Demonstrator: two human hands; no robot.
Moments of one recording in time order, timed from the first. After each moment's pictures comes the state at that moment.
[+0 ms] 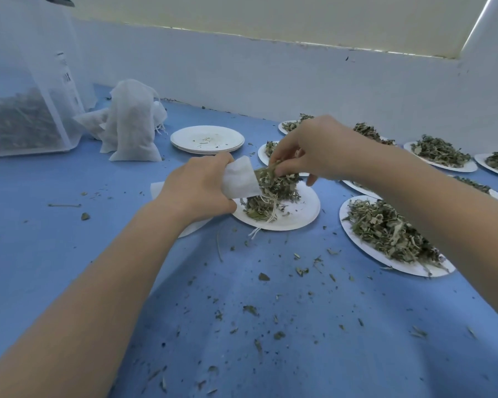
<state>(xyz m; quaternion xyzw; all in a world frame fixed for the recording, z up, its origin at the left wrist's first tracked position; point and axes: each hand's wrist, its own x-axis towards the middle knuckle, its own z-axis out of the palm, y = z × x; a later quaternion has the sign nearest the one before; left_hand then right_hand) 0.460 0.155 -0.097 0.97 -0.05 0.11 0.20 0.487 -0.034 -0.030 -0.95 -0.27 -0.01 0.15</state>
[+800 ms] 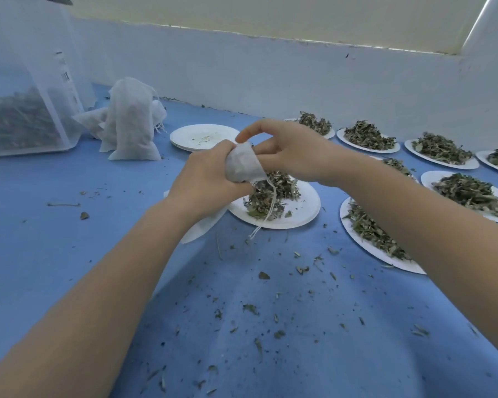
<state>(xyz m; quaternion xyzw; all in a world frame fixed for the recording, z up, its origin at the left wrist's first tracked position) 0.460 0.144 -0.098 0.91 -0.07 0.17 0.36 0.485 -0.014 -0.047 -0.88 -0.28 0.06 0.38</state>
